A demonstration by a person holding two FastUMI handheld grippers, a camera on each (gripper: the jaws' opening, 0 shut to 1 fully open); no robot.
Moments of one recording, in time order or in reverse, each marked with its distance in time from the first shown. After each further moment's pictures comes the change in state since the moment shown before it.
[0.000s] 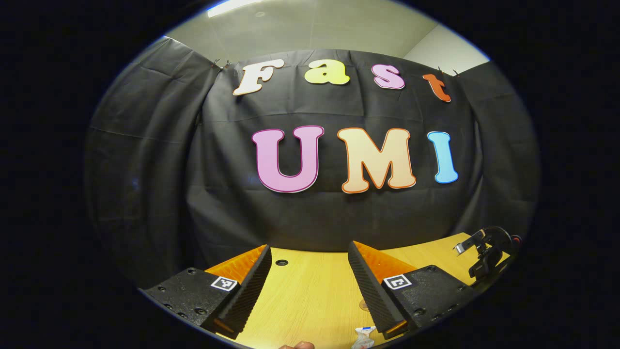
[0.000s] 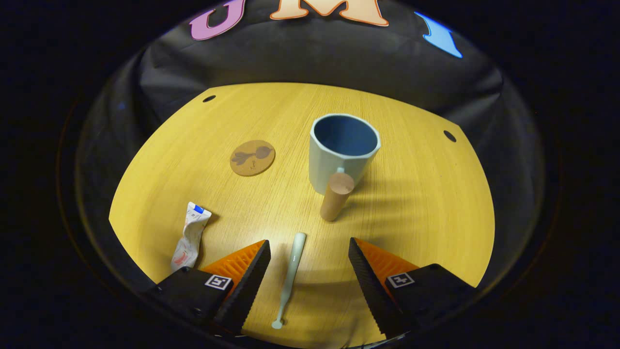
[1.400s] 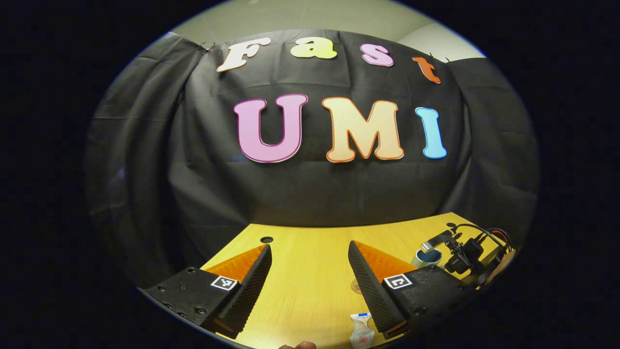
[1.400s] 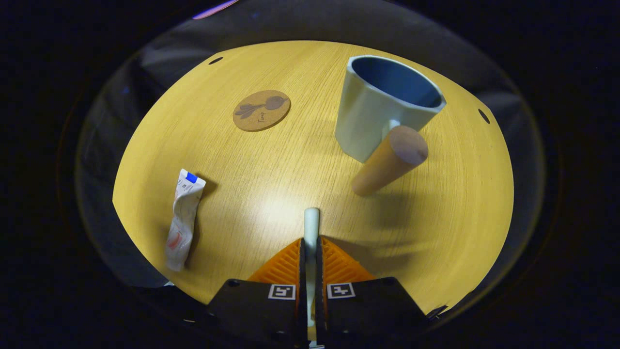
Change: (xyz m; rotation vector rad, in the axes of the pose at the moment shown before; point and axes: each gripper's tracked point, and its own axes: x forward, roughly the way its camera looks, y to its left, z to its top) left arm 0.009 -0.031 -0.073 -0.003 0.172 -0.124; right arm 0.024 0.020 -0.033 -0.061 0.241 0.090
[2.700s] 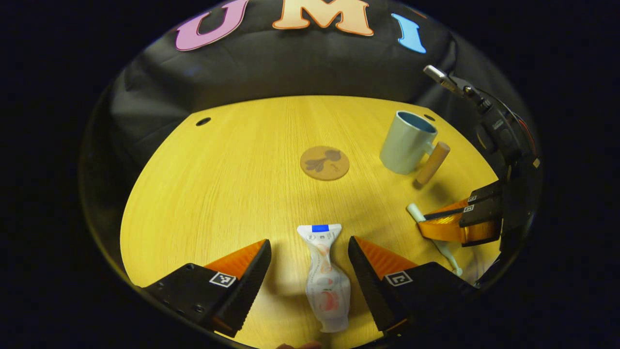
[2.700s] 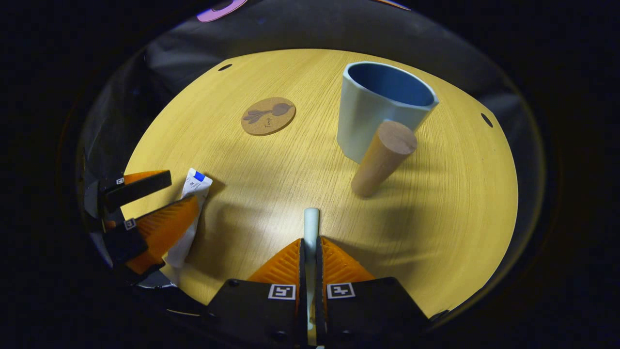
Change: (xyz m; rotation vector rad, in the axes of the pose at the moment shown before) left arm -0.011 -0.080 -0.233 0.028 0.733 -0.193; right arm -0.002 -0.001 0.002 -0.012 -0.084 0.052
